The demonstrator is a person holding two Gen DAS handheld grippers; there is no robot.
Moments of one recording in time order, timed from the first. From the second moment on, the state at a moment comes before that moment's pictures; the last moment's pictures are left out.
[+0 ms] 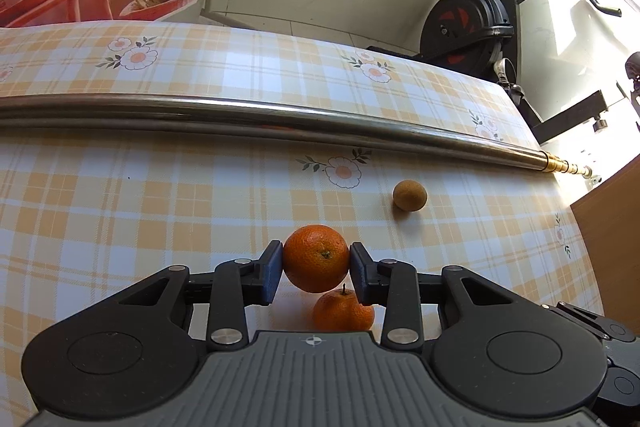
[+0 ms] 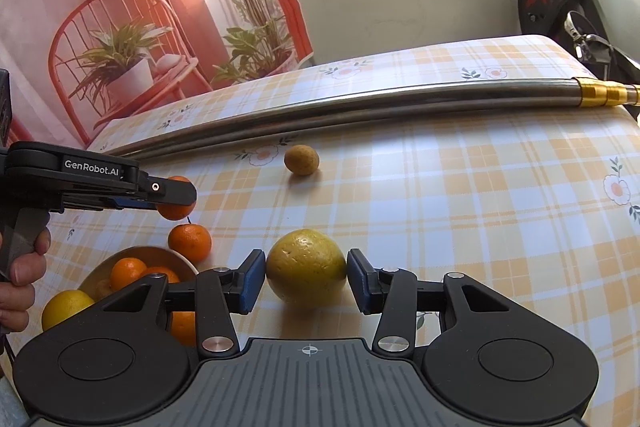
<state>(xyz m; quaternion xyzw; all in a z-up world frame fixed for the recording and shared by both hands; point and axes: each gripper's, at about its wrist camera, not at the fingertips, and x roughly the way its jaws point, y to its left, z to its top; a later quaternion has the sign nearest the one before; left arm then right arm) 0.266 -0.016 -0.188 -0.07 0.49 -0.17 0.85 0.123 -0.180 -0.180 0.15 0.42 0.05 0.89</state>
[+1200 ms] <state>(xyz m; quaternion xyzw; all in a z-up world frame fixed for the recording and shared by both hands) 0.162 0.052 -0.140 -0.03 0.42 -0.22 0.88 0.085 -0.066 -0.126 0.04 0.46 0.26 0.85</state>
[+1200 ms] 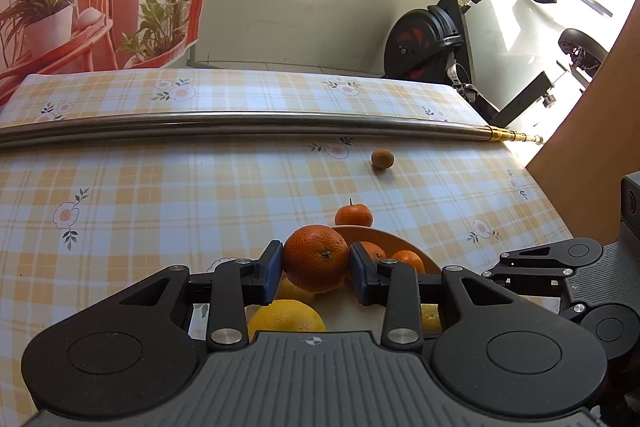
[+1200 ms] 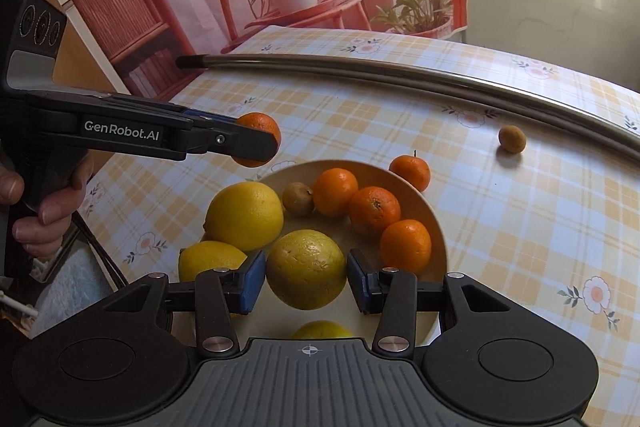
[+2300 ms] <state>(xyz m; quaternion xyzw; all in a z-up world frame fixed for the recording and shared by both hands) 0.159 0.053 -0.146 -0.03 0.43 -0.22 0.88 0.074 -0.036 -0.120 -0.05 0.50 0.34 0.80</state>
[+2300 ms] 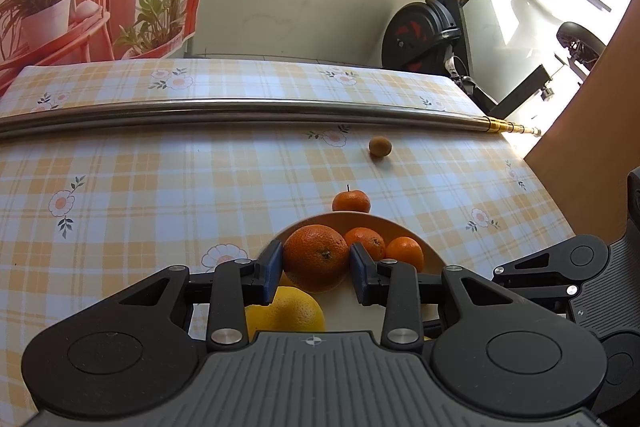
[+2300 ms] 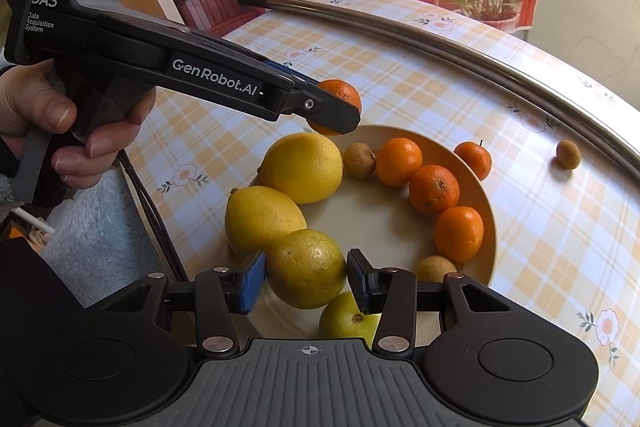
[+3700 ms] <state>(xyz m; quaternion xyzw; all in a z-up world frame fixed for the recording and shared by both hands) 0.153 0.038 -0.156 -0.02 0.45 -0.24 0.86 0.087 -0.089 -0.108 -0.03 0.47 0.23 0.85</state>
